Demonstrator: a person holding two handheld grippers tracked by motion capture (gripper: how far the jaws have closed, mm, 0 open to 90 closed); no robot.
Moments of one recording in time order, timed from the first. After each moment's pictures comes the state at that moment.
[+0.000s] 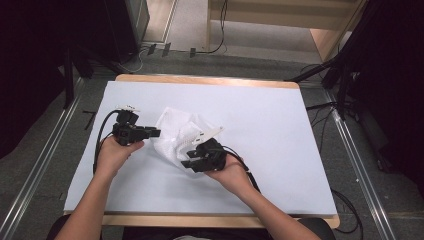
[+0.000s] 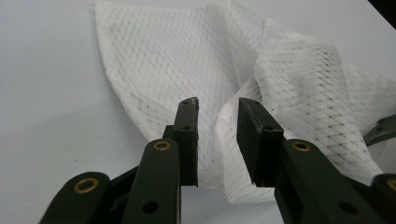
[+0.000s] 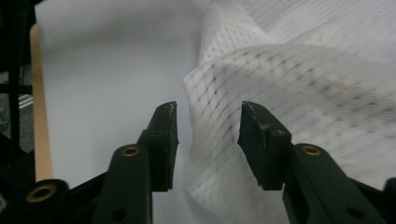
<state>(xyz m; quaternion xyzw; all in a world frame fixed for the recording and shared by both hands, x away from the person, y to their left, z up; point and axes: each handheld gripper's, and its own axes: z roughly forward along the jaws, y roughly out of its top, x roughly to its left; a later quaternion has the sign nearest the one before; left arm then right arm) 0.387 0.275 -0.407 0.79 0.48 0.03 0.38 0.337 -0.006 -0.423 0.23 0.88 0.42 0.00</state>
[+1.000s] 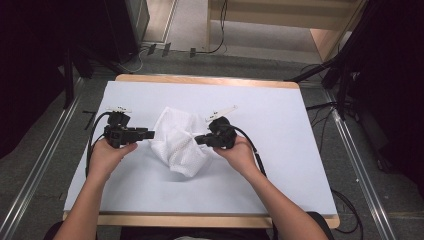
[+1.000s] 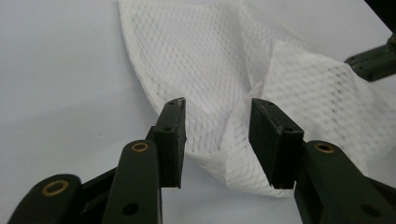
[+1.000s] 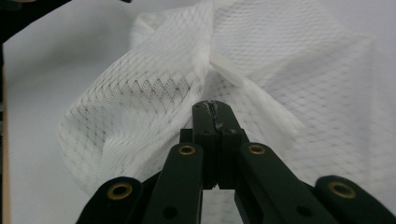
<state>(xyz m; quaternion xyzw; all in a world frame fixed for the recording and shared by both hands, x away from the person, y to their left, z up) 0.376 0.296 -0.401 0.77 0.50 0.03 0.39 0.398 -0.030 -0.422 0.28 0.86 0.42 -0.02</state>
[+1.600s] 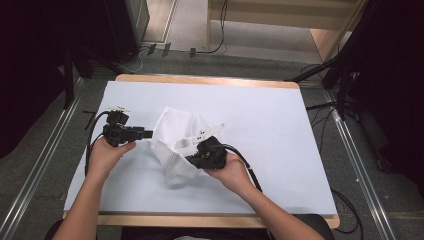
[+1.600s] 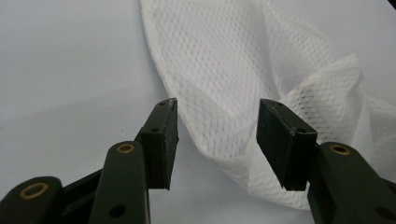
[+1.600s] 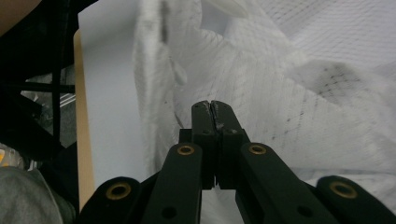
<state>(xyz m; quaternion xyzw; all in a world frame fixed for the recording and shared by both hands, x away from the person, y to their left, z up) 0.385 0.302 -0.409 0.77 0.52 0.04 0.37 0.339 -0.007 -0.421 0.22 0.88 0.43 -0.06</state>
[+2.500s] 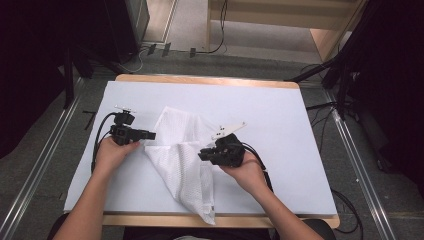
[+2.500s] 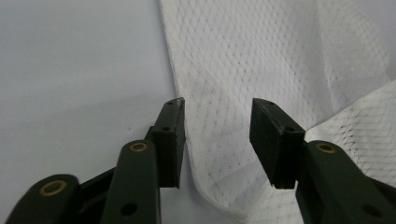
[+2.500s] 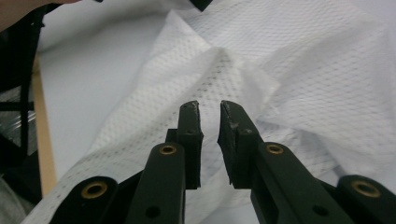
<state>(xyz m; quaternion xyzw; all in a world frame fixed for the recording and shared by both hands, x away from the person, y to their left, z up) 0.409 0.302 -0.442 0.77 0.54 -0.01 0.34 0.344 -0.051 -0.413 0.26 0.86 0.43 0.00</state>
